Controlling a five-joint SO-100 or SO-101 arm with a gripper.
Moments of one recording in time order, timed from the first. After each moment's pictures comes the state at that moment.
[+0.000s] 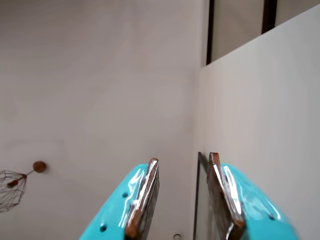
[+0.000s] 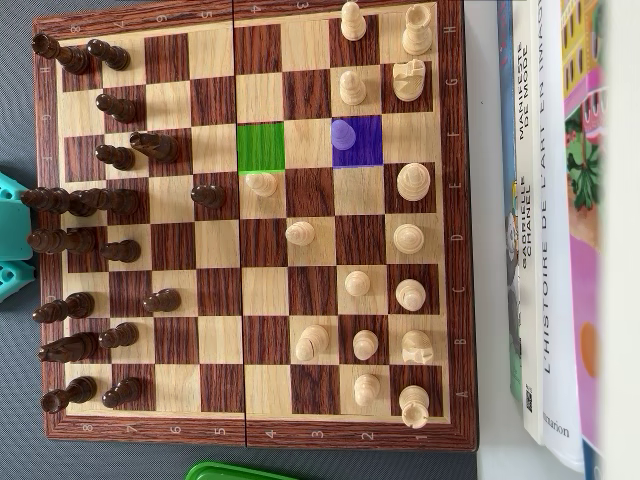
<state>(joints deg) -4.0 192.5 179.8 -103.2 88.0</state>
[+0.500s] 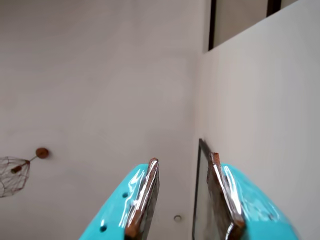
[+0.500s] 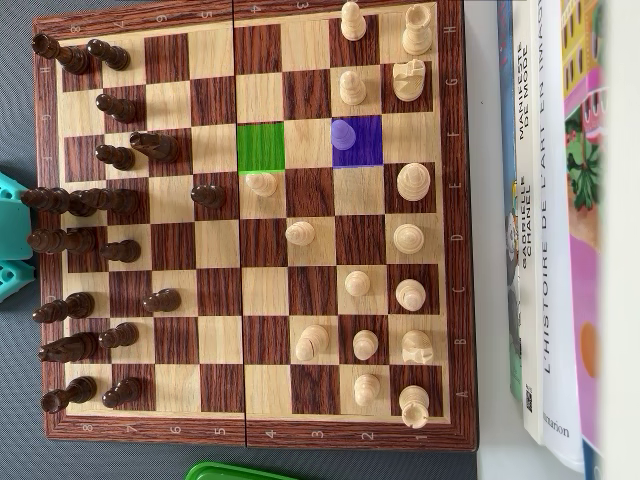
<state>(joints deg) -4.4 189.7 179.8 -101.2 87.8</state>
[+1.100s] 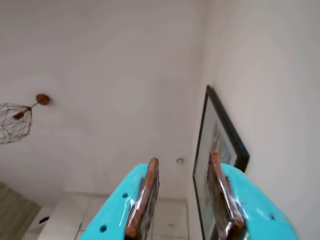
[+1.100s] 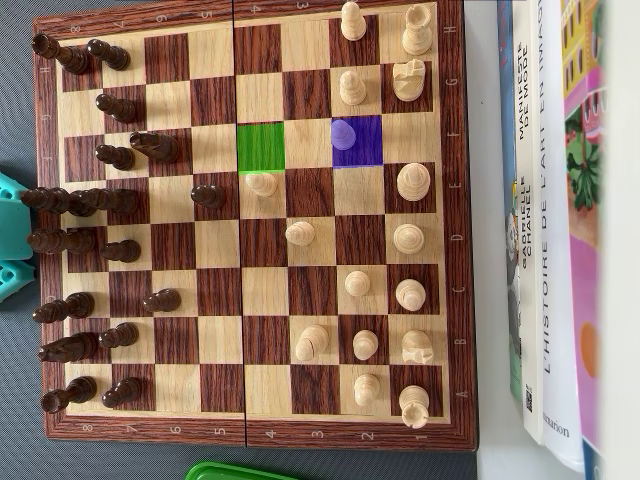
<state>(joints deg) -4.4 169.3 155.8 -80.2 87.7</state>
